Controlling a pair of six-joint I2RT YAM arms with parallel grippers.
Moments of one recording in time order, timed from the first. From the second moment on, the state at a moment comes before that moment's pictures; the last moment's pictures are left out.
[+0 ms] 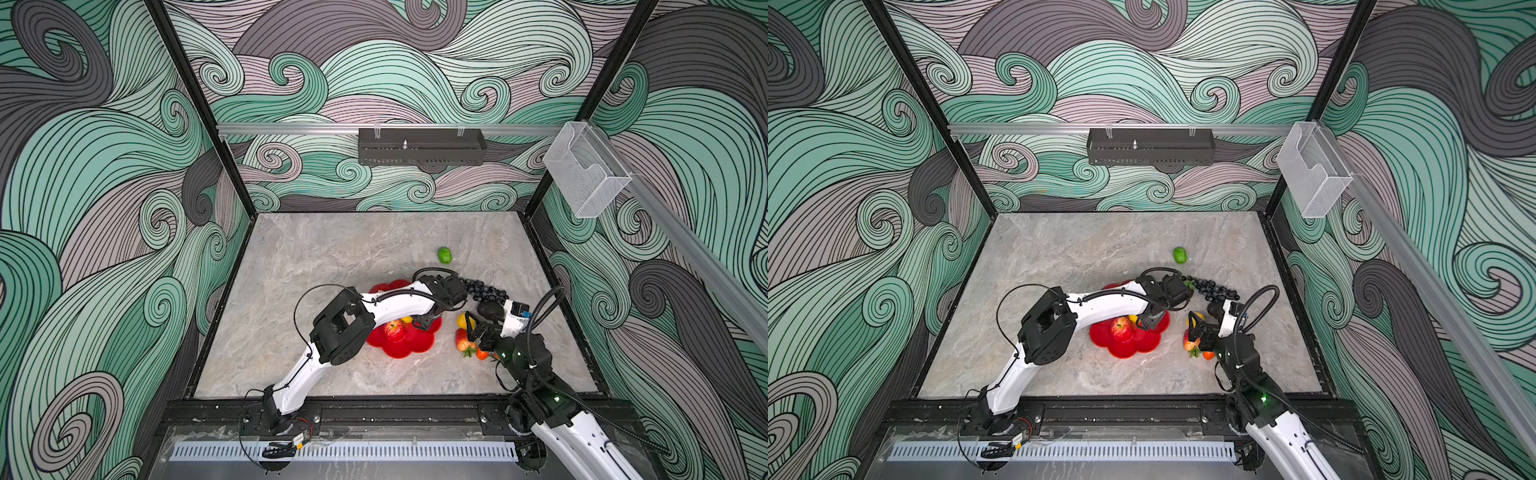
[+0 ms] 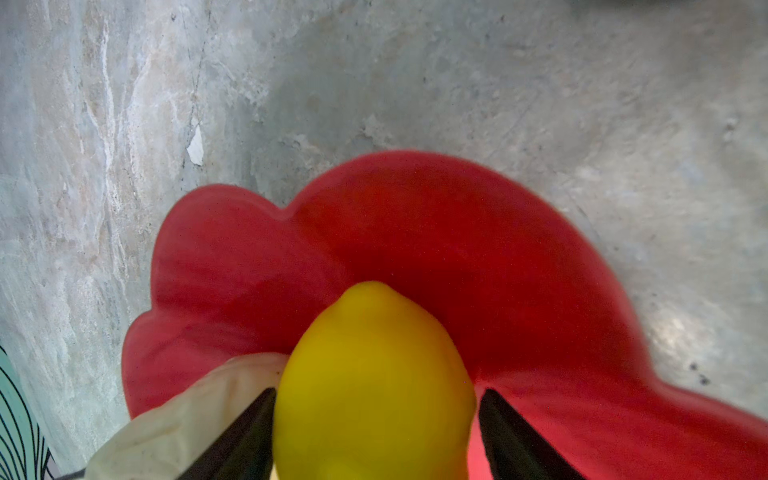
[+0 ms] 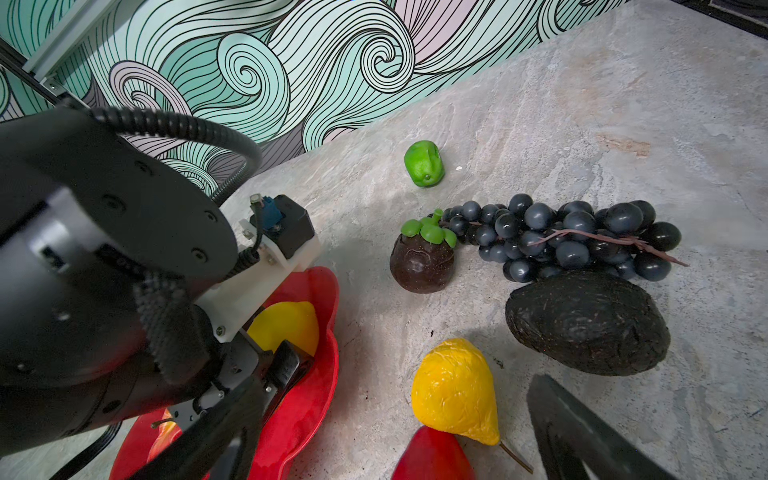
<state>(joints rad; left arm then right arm) -1.04 2.25 1.83 -1.05 -0.51 -0.36 0.49 0.18 0.15 -0.30 0.20 0.51</state>
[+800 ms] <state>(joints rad) -1.04 2.20 1.83 -1.07 -0.50 -0.38 0.49 0.40 0.29 -0.41 0.24 0.56</state>
